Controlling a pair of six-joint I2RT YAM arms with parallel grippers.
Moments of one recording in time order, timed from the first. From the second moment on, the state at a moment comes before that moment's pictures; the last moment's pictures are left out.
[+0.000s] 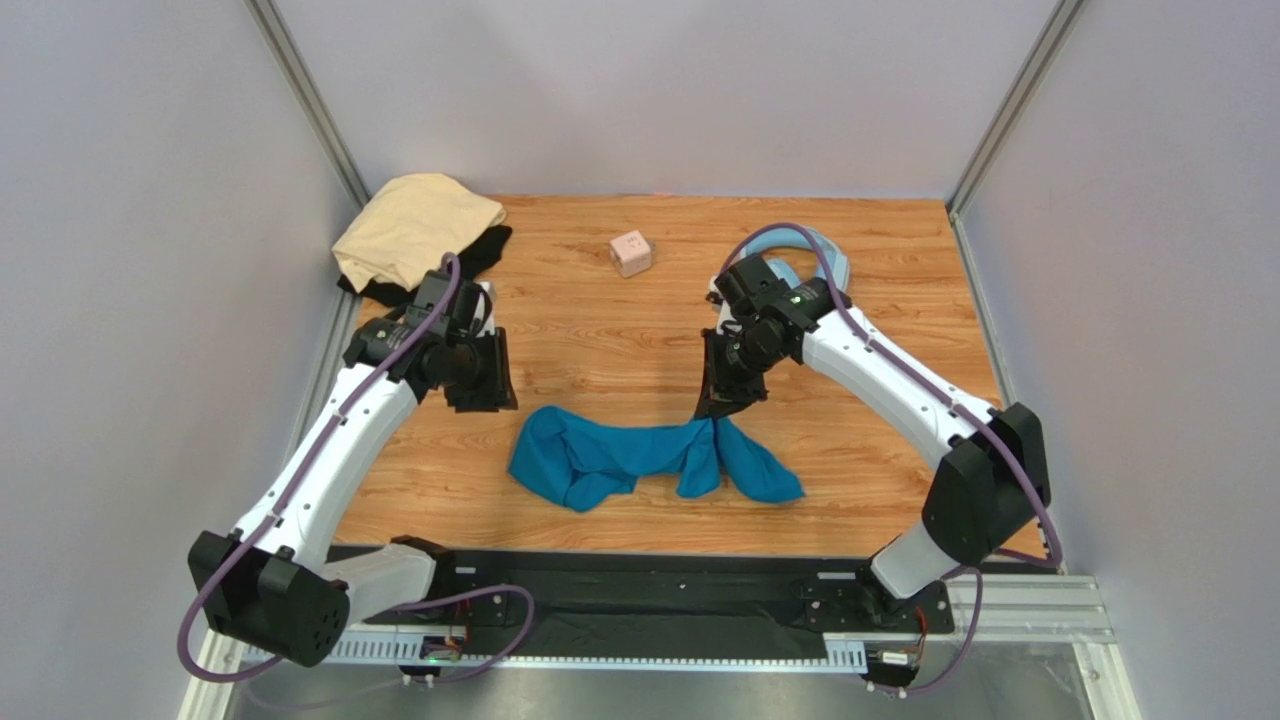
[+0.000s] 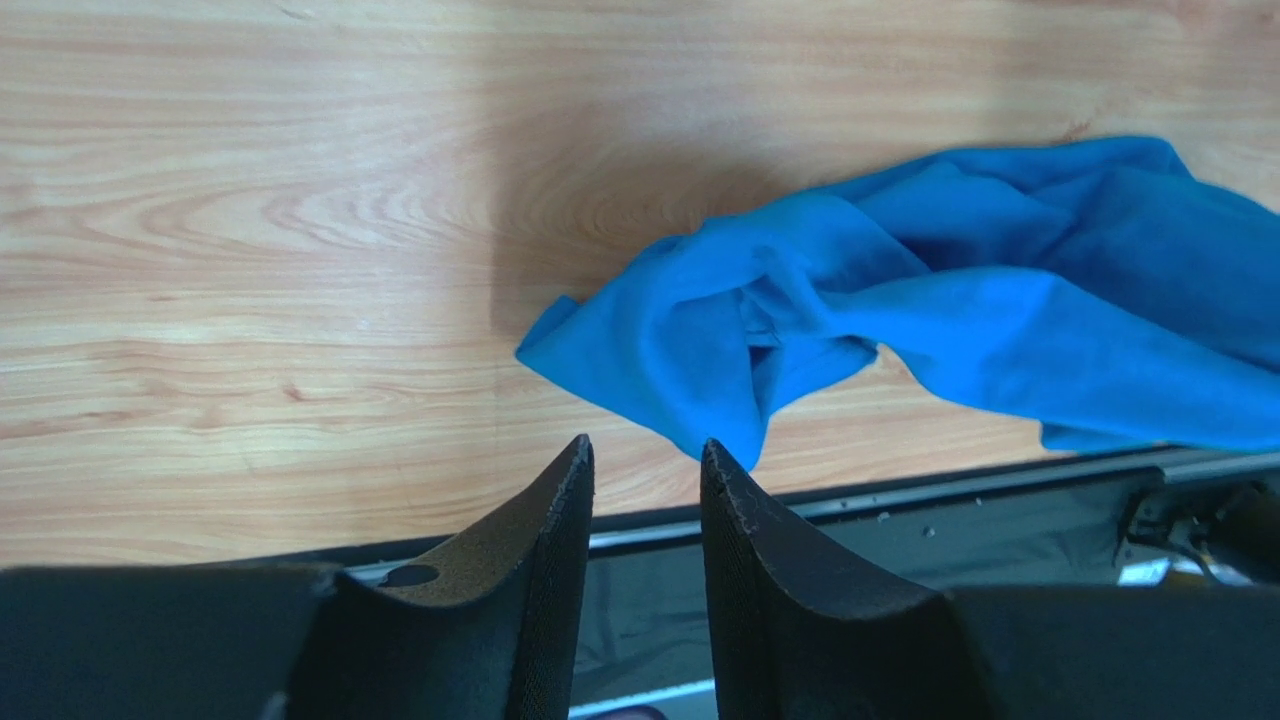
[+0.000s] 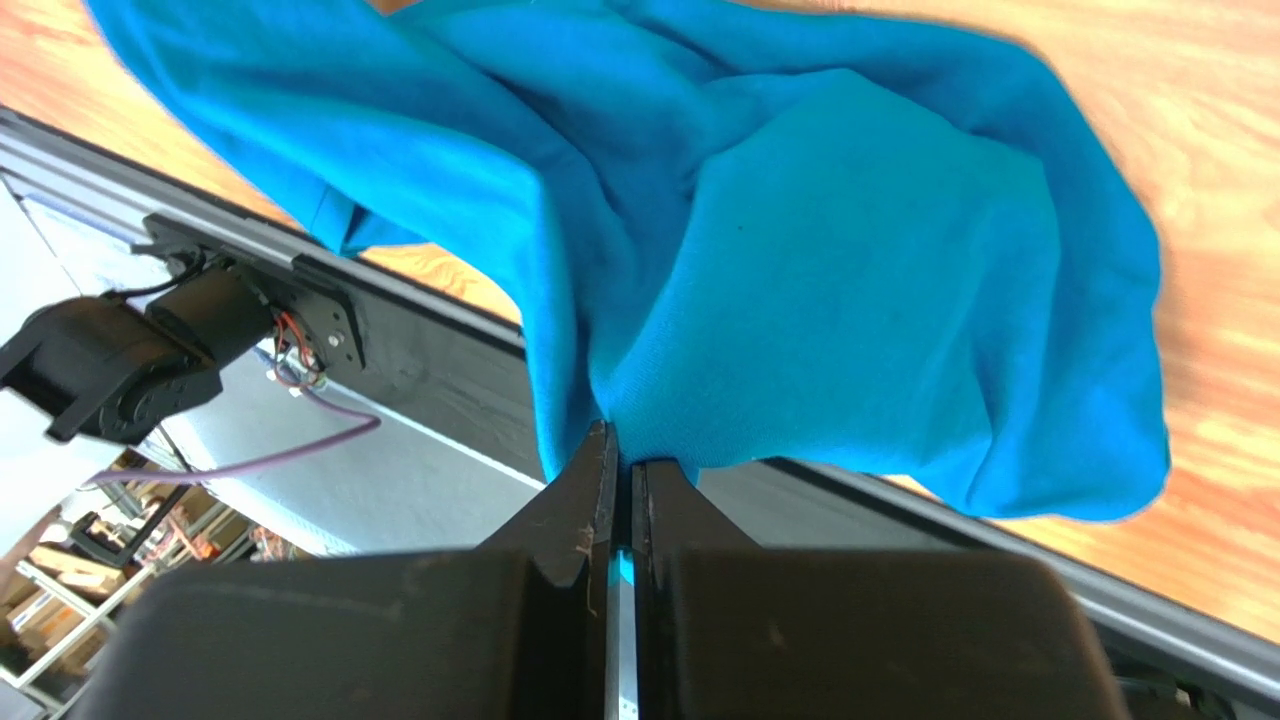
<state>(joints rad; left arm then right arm) -0.31 1.17 1.15 -1.06 0.07 -0.42 0.59 1.55 1.36 -1.02 -0.34 0.58</state>
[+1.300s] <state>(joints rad) -0.40 1.60 0.81 -0.69 0.41 -0.43 0.52 1.85 1.57 -1.01 -0.37 0.46</state>
